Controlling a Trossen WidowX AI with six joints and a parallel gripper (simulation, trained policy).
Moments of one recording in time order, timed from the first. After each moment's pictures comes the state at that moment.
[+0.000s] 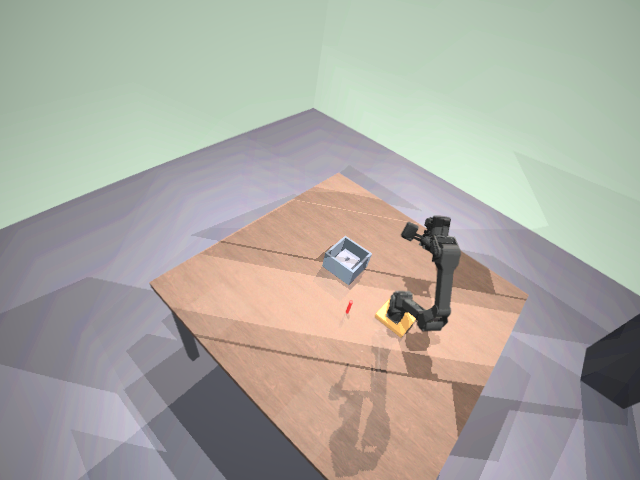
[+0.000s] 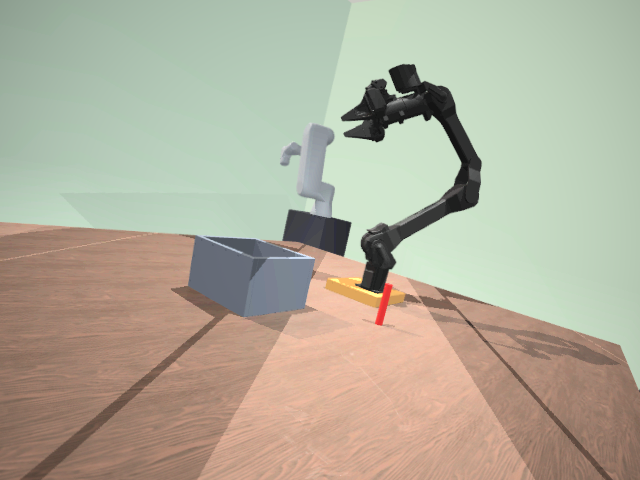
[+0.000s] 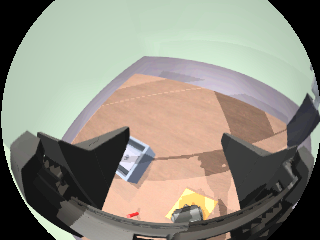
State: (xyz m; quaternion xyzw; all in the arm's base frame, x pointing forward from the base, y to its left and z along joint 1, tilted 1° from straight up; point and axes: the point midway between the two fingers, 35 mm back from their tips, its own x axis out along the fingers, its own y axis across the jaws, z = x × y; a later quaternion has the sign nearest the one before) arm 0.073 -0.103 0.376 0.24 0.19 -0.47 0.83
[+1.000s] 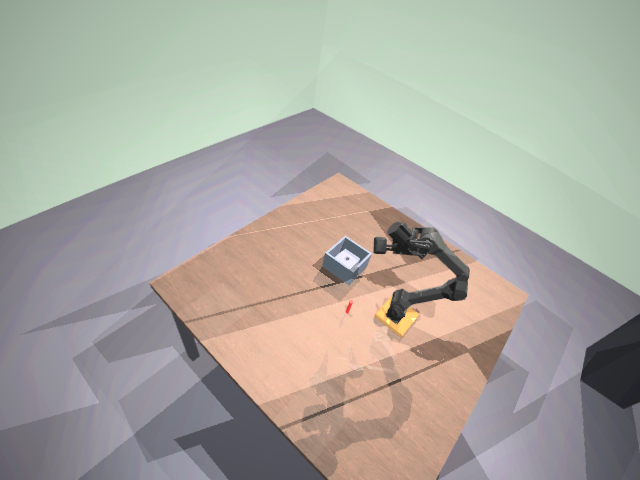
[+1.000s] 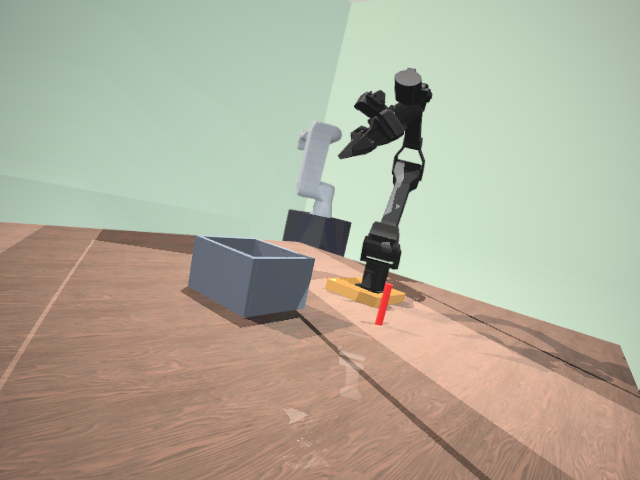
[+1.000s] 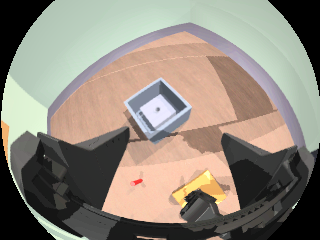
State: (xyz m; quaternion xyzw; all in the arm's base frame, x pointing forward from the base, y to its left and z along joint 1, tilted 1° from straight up) arm 0.153 -0.031 0.309 0.20 0.36 -0.29 0.87
